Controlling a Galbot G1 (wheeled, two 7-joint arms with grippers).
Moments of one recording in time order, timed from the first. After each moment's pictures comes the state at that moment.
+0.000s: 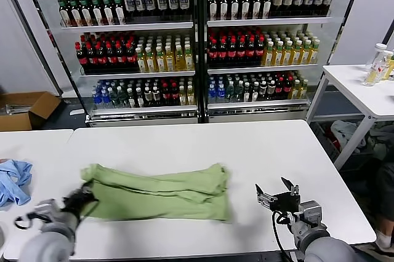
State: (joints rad) left arm 1.44 -1.06 -0.74 -2.01 -0.81 0.46 -0.31; right arm -1.43 0.96 0.42 2.21 0.53 -0.56 0.26
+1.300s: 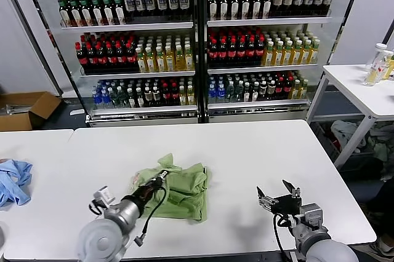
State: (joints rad) left arm 1.25 -1.25 -0.38 -2.06 -1.18 0.51 -0.29; right arm -1.45 0.95 0.43 2.20 0.52 -0.55 0.26
